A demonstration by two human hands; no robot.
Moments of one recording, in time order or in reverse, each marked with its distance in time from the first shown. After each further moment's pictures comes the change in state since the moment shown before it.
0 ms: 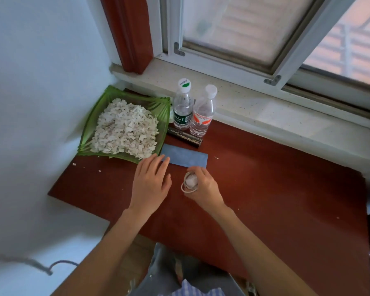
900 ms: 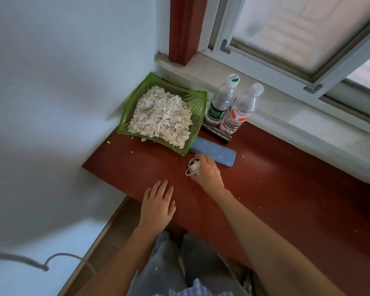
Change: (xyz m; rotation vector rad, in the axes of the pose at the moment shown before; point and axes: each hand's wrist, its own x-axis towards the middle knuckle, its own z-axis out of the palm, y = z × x) left_hand -0.123 -0.039 0.012 0.032 -0.486 -0.258; right_hand 0.031 -0.032 0.066 -0.204 -0.112 0.002
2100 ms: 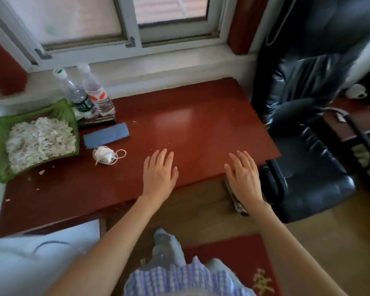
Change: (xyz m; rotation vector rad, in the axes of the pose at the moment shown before) left_hand -0.069 0.199 -0.023 0.022 0.115 0.718; right_hand -0.387 0.099 -0.090 -0.164 0.614 0.672
